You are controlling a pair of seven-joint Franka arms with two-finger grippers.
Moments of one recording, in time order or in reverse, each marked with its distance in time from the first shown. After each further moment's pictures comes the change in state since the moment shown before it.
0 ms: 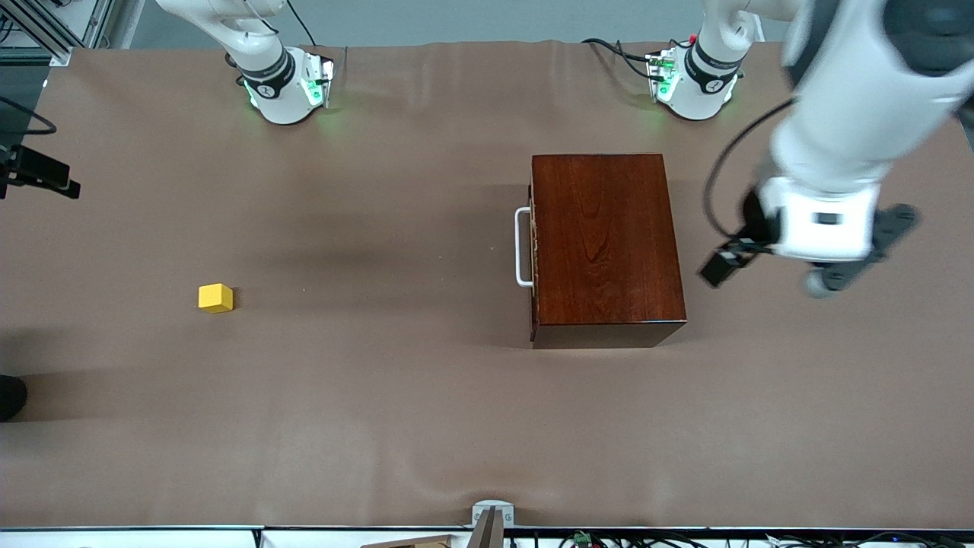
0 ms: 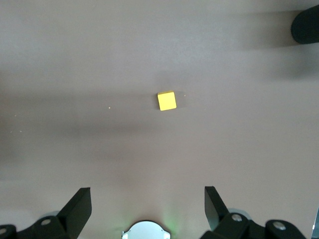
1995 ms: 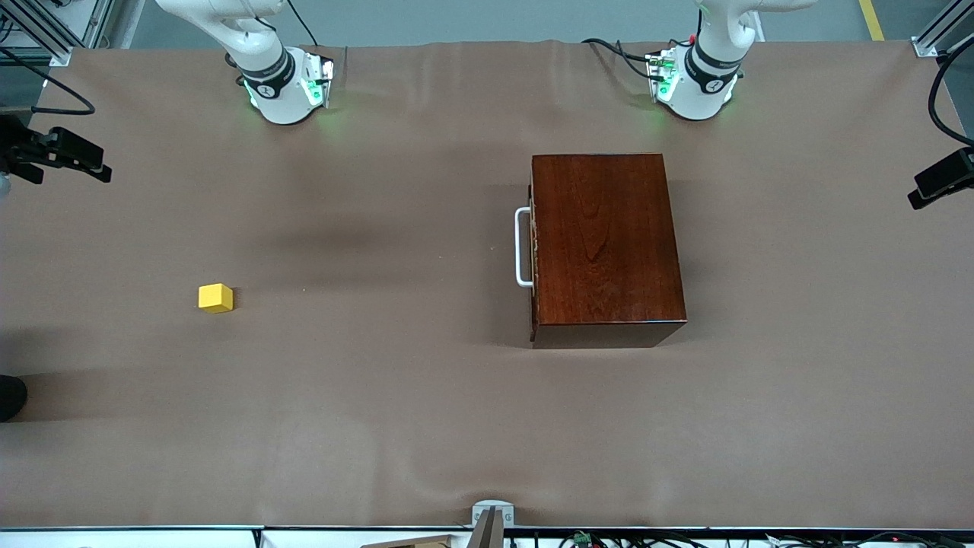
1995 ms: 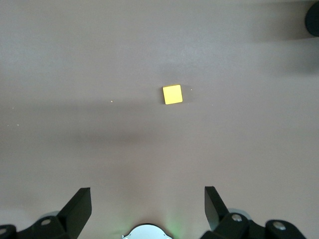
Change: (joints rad) left arm 0.332 -0.232 -0.003 -0.181 -0.018 -0.092 0.776; right arm 0.011 -0.188 -0.001 -0.319 0.005 0.165 0.000
